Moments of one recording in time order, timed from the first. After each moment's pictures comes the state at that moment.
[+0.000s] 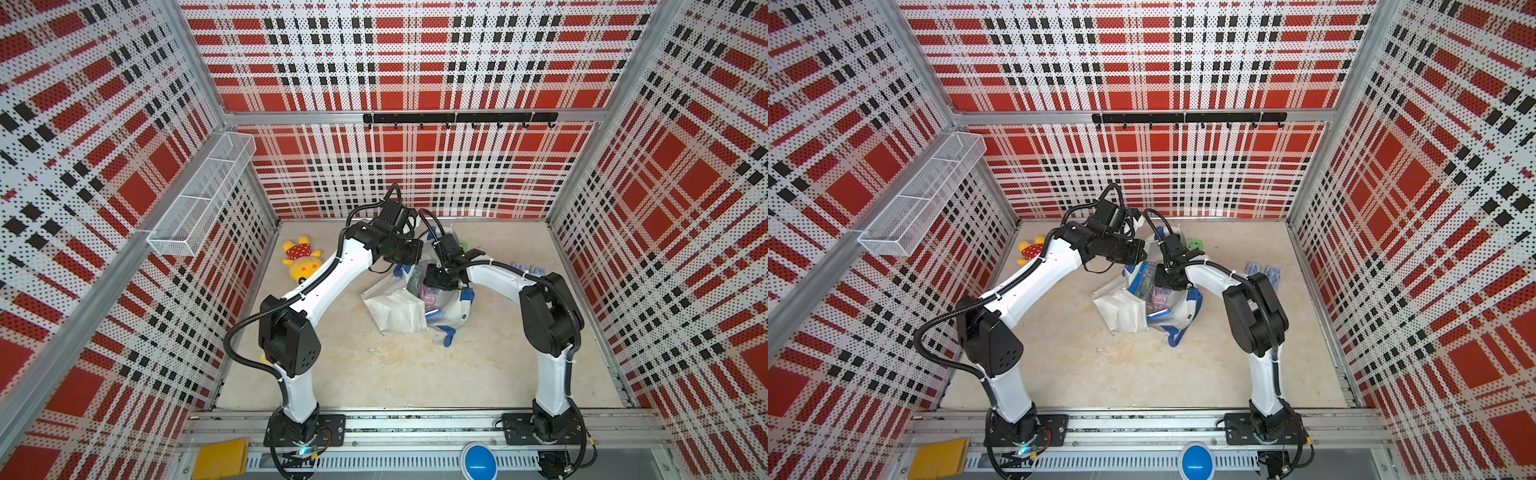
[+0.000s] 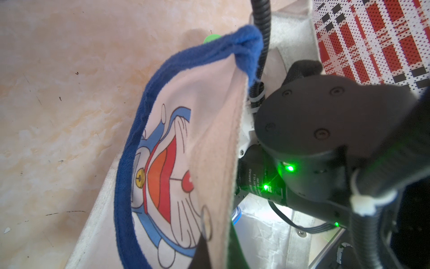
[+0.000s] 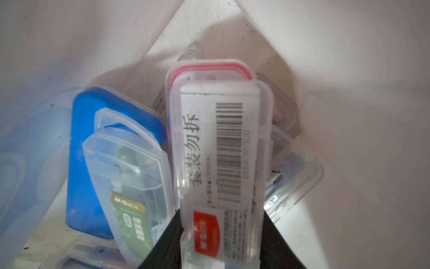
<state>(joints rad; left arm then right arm) -0.58 1.84 1.82 -0.85 0.24 -0.30 0.53 2.02 1.50 -0.56 -0.09 0.62</state>
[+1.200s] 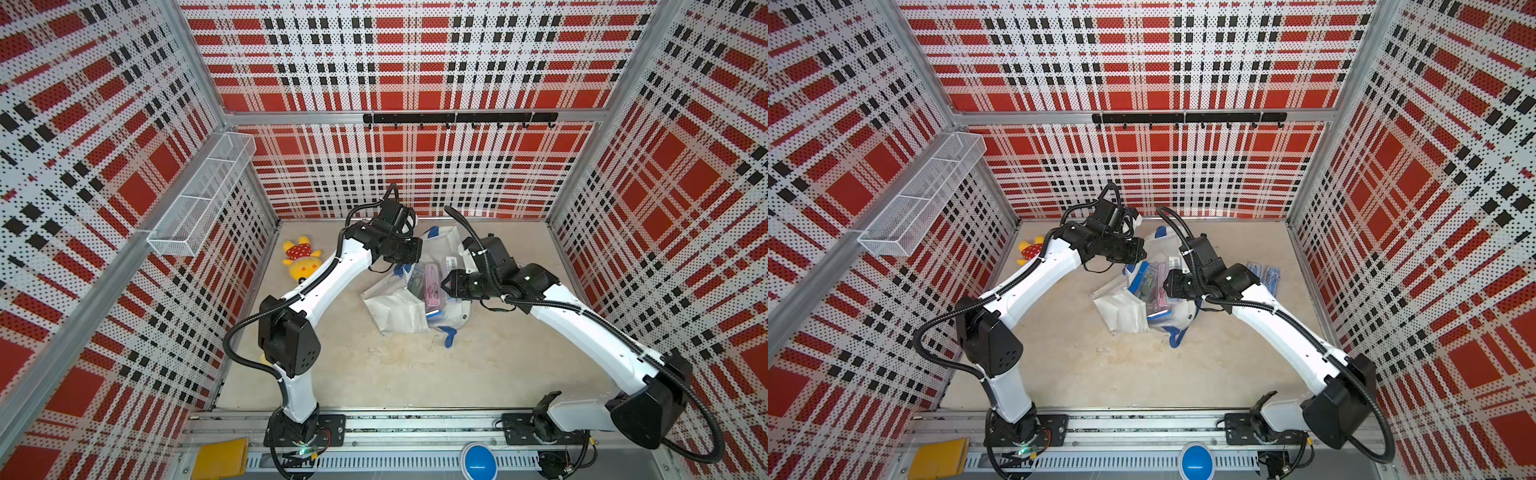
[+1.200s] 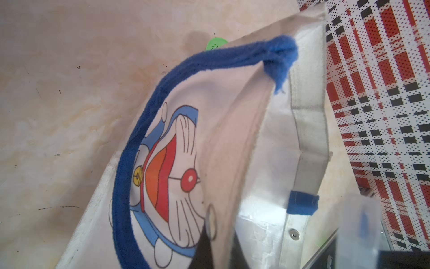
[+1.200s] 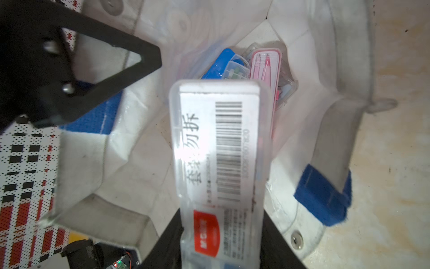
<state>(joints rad) -0.57 1.84 1.82 -0.85 0.24 -0.36 0.61 1.33 1.30 -0.80 -0.08 0.59</state>
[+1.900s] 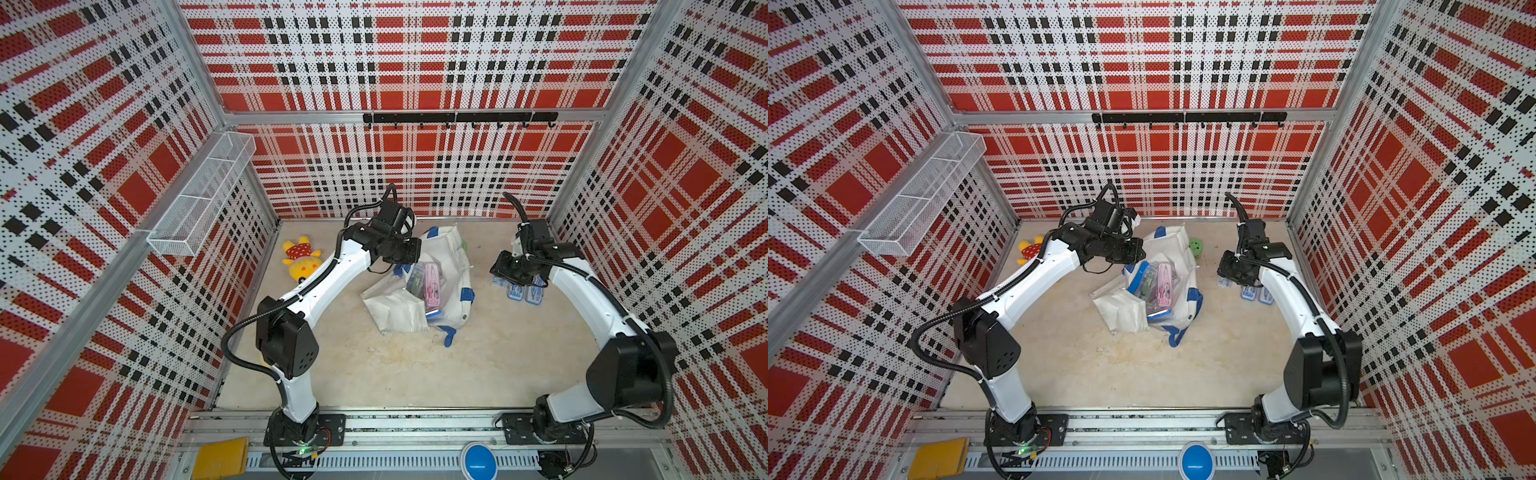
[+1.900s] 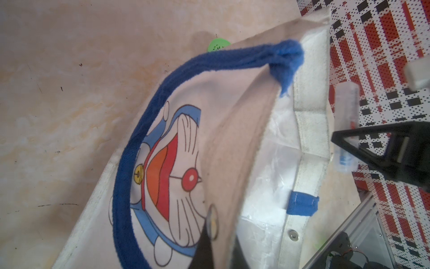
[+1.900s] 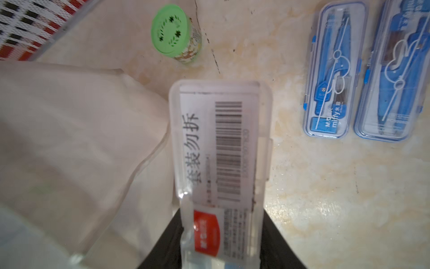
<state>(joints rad) -0.57 1.82 1.79 -0.82 0.23 -0.38 0.14 1.57 1.36 -0.88 -0.15 0.48</state>
